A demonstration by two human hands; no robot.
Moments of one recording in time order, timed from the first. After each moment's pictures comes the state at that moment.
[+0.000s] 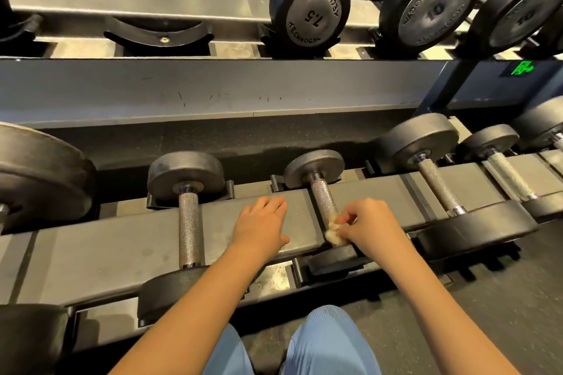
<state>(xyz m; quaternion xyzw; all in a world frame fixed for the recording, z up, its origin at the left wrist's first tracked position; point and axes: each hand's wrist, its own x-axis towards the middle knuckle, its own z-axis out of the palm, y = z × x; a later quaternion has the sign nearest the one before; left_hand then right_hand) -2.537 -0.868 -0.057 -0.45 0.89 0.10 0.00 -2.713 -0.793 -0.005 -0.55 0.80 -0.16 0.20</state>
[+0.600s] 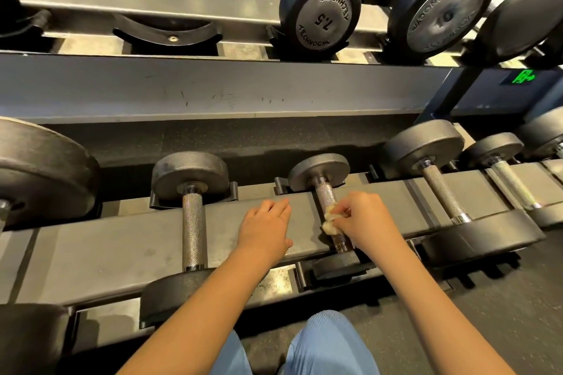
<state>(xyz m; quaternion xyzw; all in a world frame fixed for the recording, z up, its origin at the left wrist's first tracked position) -2.537 -0.868 -0.061 -0.45 0.89 0.10 0.00 -2.705 -0.817 -0.002 -0.58 0.79 -0.14 0.16</state>
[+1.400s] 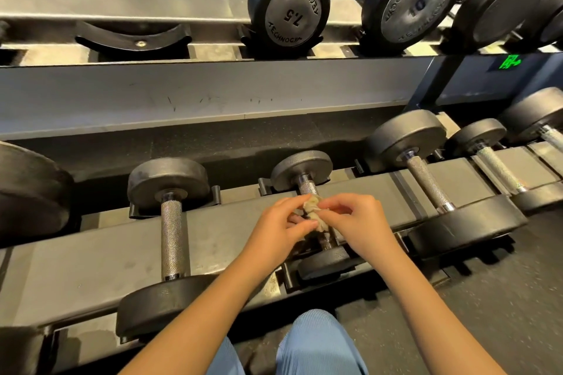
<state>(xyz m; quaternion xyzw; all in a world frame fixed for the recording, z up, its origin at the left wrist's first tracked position) -2.567 -0.843 -0.046 -0.36 0.71 0.51 -0.32 -2.713 -0.791 -0.009 -0.53 0.71 -0.40 0.25</state>
